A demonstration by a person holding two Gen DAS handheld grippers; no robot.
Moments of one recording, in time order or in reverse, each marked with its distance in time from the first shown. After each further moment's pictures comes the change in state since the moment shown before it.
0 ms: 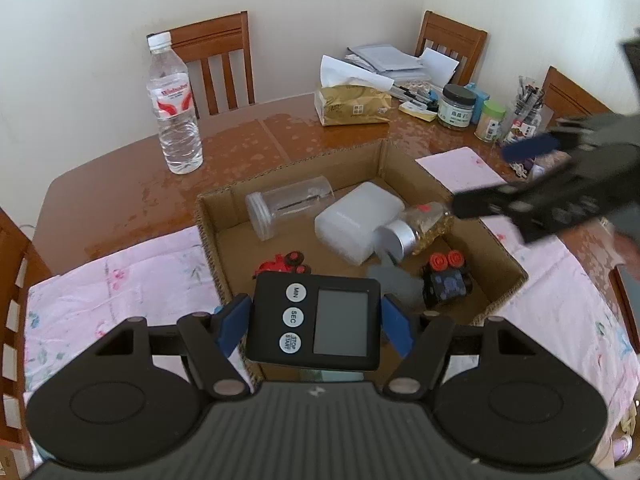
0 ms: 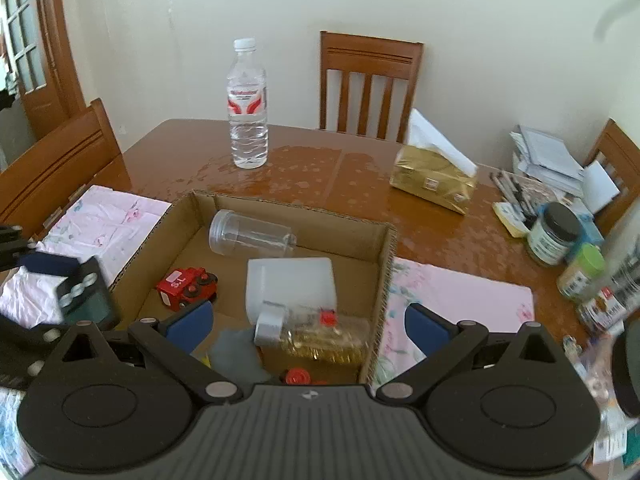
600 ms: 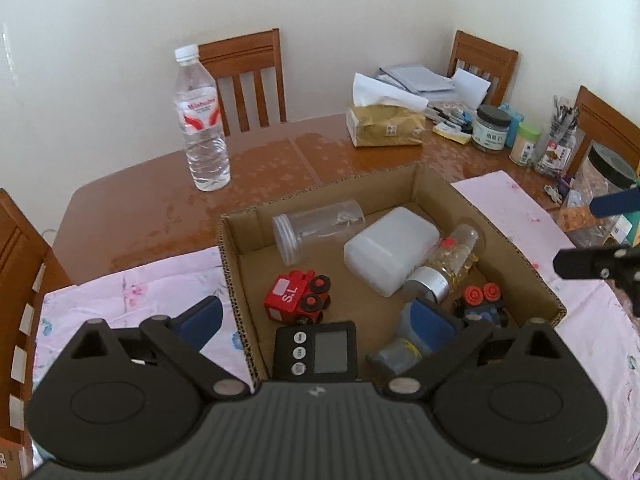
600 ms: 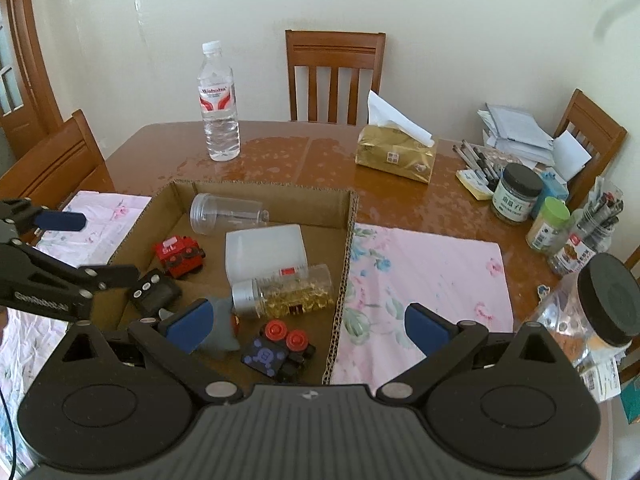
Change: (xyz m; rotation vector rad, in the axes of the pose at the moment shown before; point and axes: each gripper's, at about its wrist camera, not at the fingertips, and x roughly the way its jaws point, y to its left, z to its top) left arm 0.009 0.002 0.003 -0.038 -0.076 0.100; right arm -0.028 -0.013 -0.035 0.085 0.004 -0.048
